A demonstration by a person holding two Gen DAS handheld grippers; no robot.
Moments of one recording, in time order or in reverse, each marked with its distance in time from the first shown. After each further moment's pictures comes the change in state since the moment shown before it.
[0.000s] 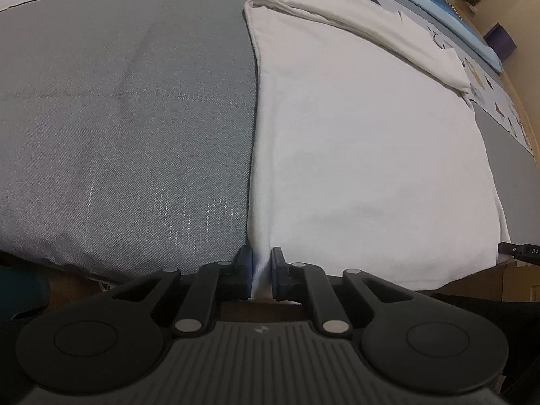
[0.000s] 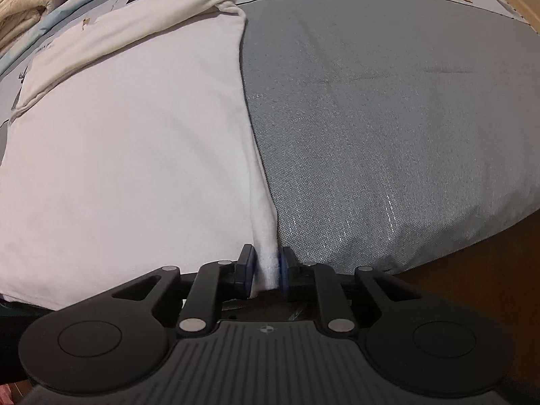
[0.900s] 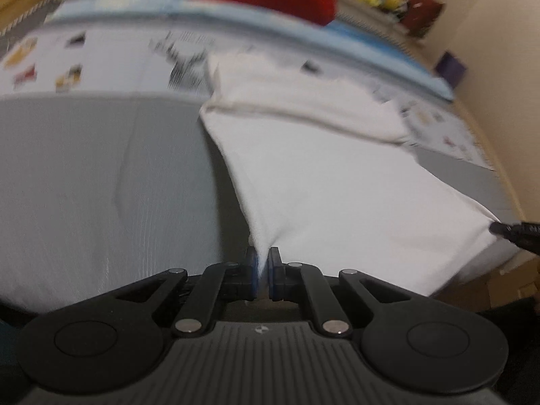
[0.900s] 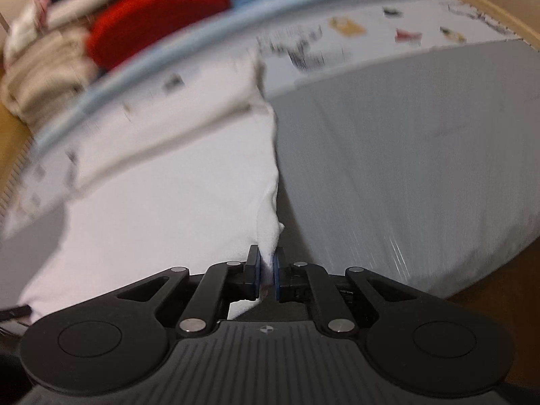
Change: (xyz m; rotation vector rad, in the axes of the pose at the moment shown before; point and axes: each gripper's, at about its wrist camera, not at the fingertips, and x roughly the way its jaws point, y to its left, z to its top) left arm -0.112 -0.029 0.005 0.124 -0.257 -0.086; right arm -0.098 -0.015 0.013 0.111 -0.277 0.228
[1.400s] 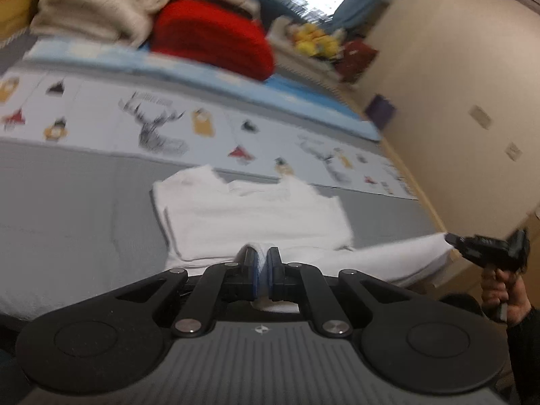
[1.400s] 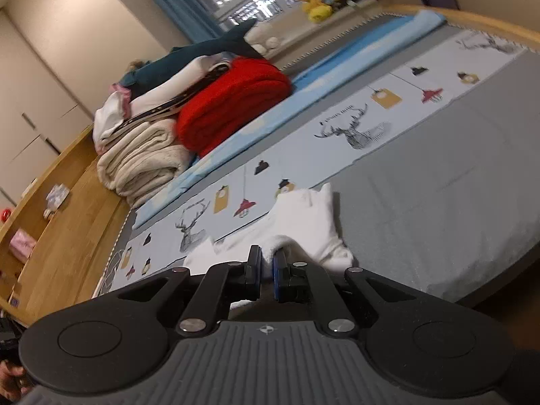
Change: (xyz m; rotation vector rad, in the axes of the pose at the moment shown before) left arm -0.106 0.027 0.017 -0.029 -0.108 -0.218; right arm -0.125 -0.036 0.010 0.098 -0.165 0.280
